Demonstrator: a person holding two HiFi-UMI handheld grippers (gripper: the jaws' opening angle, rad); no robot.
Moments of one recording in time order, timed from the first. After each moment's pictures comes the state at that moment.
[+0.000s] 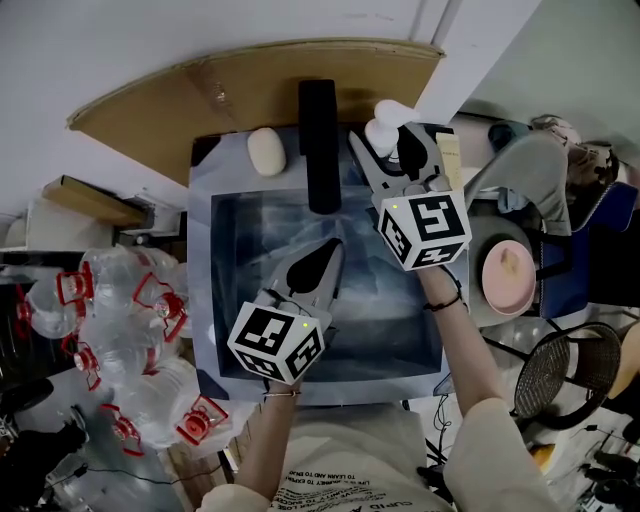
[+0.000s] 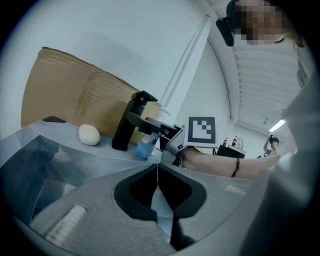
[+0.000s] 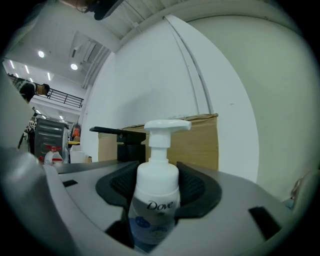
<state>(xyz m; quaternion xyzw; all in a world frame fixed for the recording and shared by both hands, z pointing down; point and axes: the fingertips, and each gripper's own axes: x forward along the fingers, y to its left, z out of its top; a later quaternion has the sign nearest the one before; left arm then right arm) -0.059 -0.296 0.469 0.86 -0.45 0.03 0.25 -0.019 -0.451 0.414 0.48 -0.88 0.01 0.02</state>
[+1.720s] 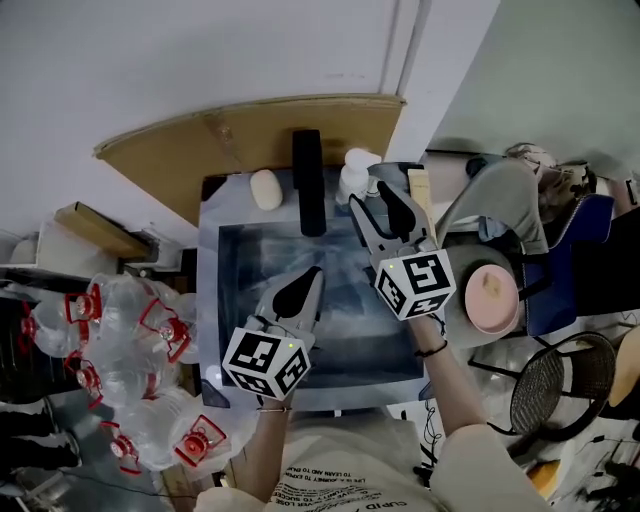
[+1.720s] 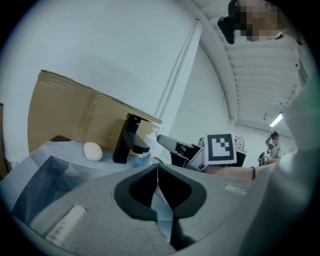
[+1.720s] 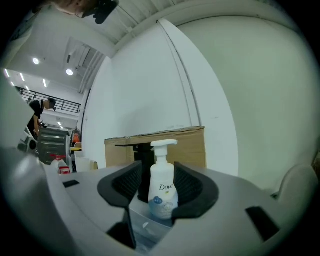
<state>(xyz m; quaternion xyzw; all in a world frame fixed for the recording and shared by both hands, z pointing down) -0.070 -0.279 0.429 0.86 -0.47 0.02 0.21 0.007 -0.394 0.399 0.48 -0.88 0.04 0.00</state>
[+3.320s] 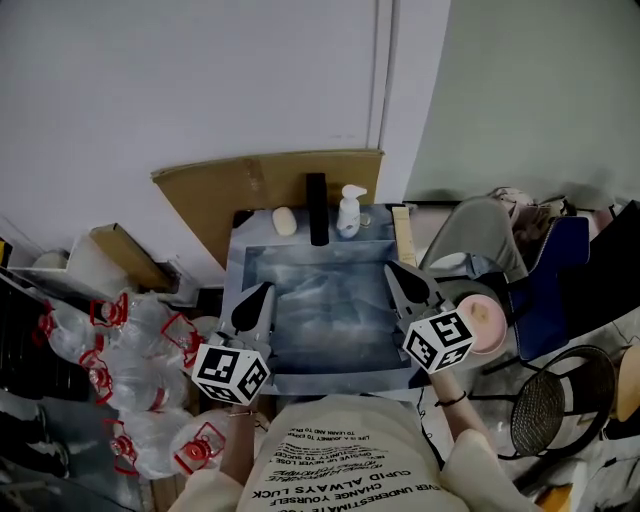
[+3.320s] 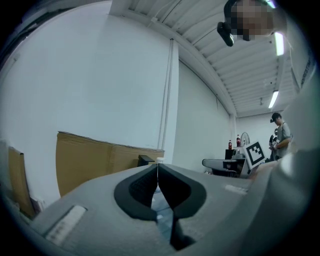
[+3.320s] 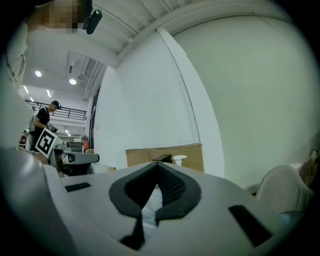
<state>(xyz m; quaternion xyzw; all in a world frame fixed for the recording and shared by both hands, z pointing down) -0.149 -0.206 0.327 0.84 -0.53 -0.01 0.06 0.051 -0.252 0.340 0.45 -0.89 0.06 -0.02</state>
